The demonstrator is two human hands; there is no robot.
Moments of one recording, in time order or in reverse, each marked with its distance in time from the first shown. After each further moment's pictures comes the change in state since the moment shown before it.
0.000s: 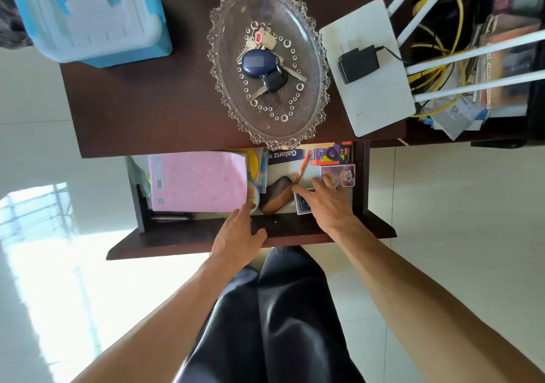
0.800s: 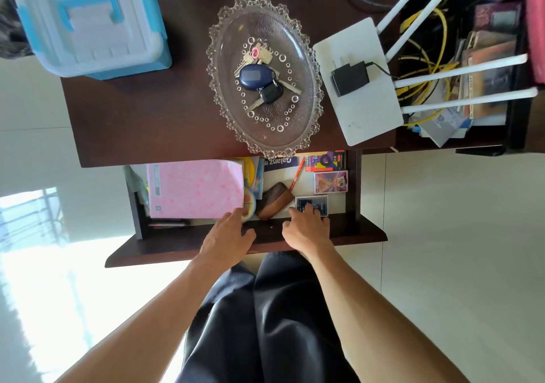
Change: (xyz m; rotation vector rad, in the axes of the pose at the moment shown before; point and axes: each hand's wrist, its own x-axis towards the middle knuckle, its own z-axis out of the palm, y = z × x) left_hand 0.009 -0.007 -0.019 0.085 -0.066 0.003; right_hand -0.015 -0.047 0.006 0.431 -0.254 0.313
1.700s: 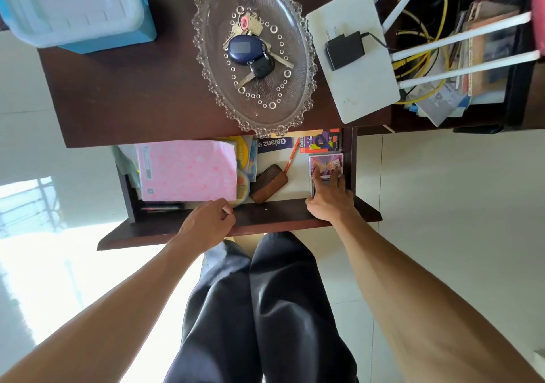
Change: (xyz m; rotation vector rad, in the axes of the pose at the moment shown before) left_hand -0.003 -0.021 -0.013 0.100 -0.034 0.041; right_hand 0.023 0.060 -0.022 -0.072 -0.013 0.030
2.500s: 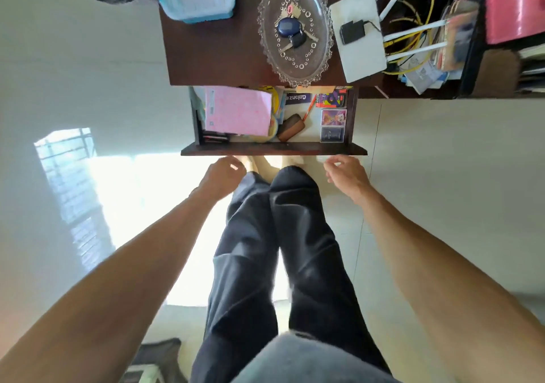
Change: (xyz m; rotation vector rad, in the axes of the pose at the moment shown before) left_hand -0.217 0.013 -0.086 -0.196 0.003 -0.159; right_hand -0.253 -0.003 -0.035 0.682 0.116 -0.008
